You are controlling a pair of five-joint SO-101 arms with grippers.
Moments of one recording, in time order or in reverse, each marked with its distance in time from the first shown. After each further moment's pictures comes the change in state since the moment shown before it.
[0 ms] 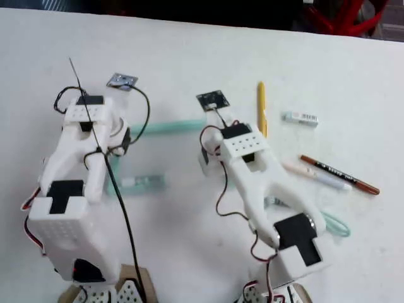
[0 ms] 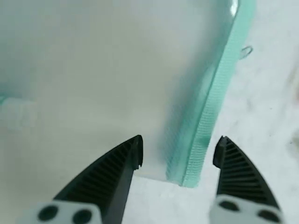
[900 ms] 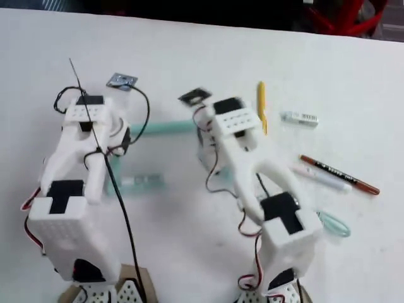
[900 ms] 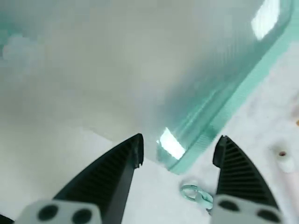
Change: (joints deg) left arm 0.0 0.0 0.0 0.0 0.0; right arm -1.6 9.1 -20.5 22.2 17.4
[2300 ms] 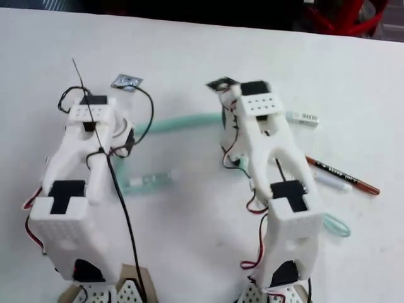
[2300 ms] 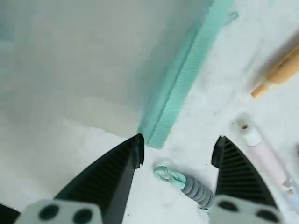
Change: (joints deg) left arm 0.8 -0.1 0.0 0.7 0.1; right arm 11.1 9.8 -12.2 7.5 1.3
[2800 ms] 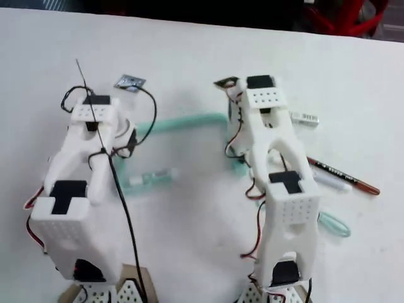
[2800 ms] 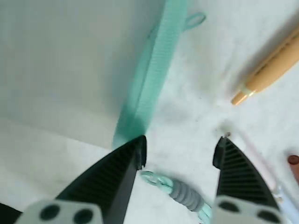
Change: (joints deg) left arm 0.7 -0.5 0.1 1.0 0.0; right arm 0.0 7.5 -11.6 6.9 3.4
